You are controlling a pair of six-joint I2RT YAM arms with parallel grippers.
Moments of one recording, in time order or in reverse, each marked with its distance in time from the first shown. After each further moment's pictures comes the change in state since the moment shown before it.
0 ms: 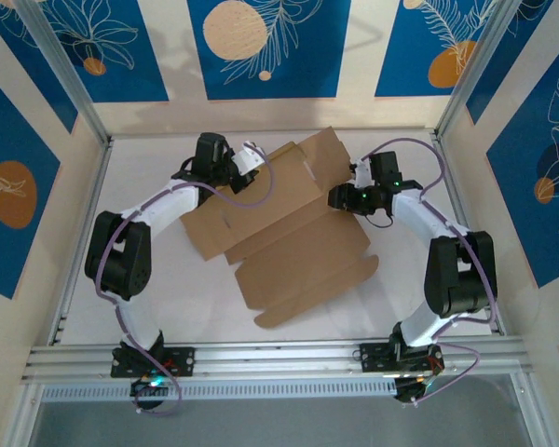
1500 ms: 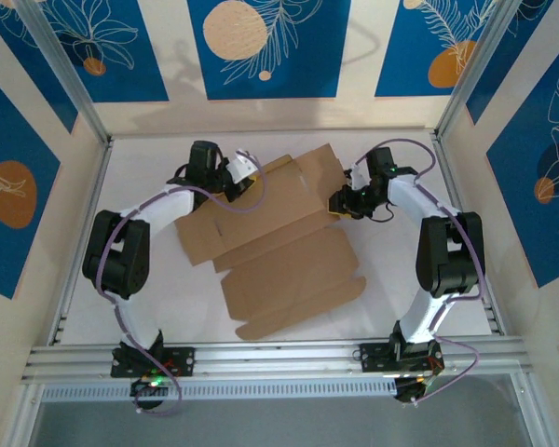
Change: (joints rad) left arm 0.044 0.000 -0.079 0.027 0.109 -0.010; right arm -0.018 0.139 0.141 -0.254 -0.114 -0.072
